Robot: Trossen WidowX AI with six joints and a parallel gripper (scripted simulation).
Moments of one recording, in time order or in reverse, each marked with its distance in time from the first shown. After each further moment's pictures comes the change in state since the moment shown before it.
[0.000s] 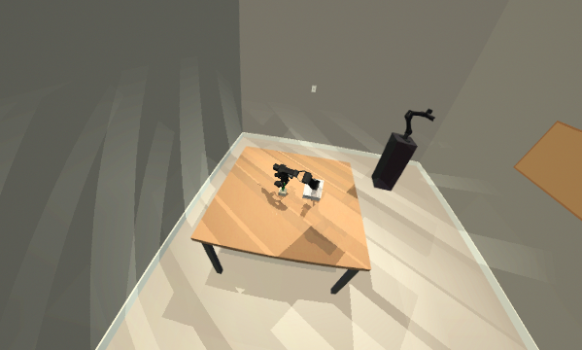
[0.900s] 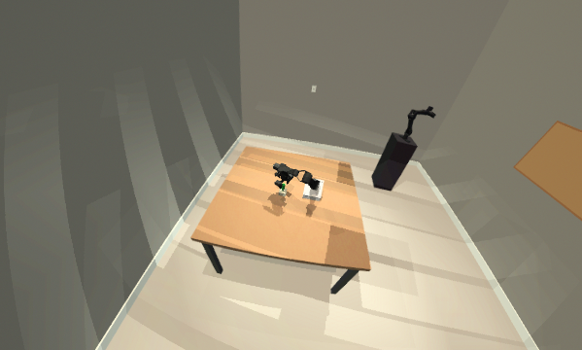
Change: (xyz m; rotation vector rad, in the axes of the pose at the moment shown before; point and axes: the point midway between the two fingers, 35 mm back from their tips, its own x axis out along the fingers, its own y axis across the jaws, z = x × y) arm -0.008 0.000 -0.003 0.007 0.015 -0.003
